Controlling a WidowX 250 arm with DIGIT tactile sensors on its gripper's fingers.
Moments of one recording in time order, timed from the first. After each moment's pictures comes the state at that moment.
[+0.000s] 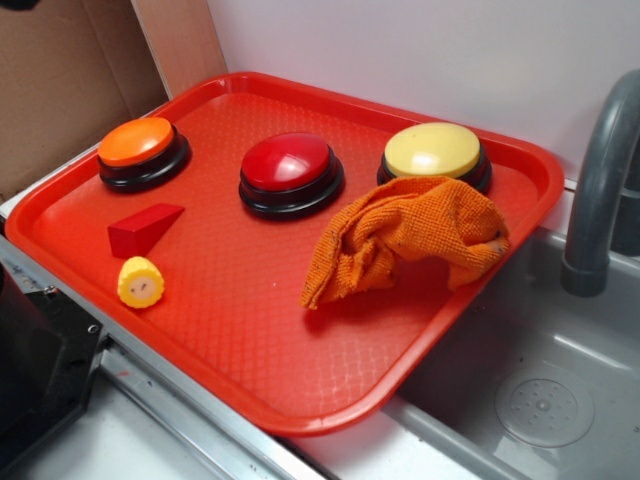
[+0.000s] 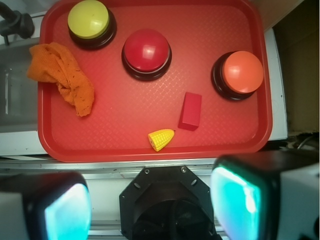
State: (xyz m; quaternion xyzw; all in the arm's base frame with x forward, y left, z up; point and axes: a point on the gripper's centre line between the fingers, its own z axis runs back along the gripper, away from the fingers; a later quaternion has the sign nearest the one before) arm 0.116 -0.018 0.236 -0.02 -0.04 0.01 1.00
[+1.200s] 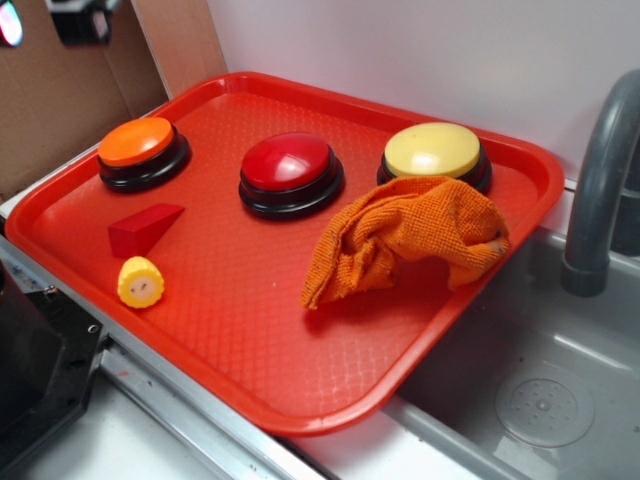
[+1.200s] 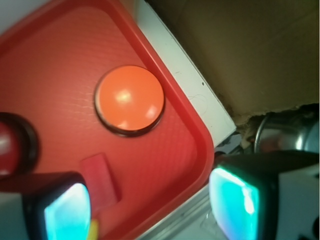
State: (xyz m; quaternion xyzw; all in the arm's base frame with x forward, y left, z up) arm 0.176 0.124 0.142 0.07 -0.02 0.30 0.95
